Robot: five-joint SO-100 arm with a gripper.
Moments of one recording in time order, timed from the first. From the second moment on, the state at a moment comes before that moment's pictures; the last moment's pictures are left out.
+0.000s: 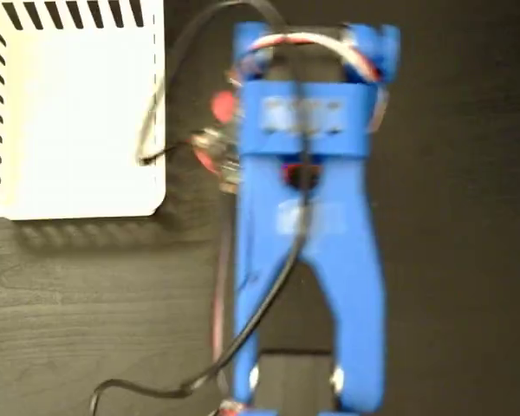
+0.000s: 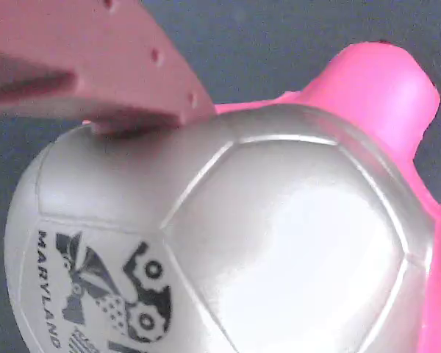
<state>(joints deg) 8.4 83.1 72.7 93.8 -34.0</state>
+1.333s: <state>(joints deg) -18.8 60.0 51.1 93.7 10.7</state>
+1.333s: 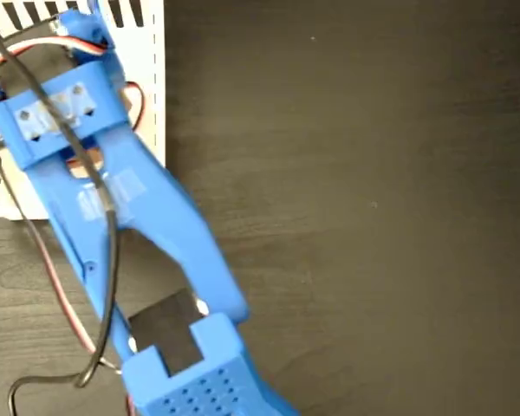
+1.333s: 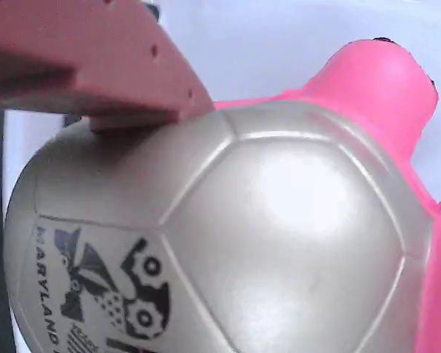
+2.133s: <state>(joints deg) -20.7 58.8 51.1 93.7 10.1</state>
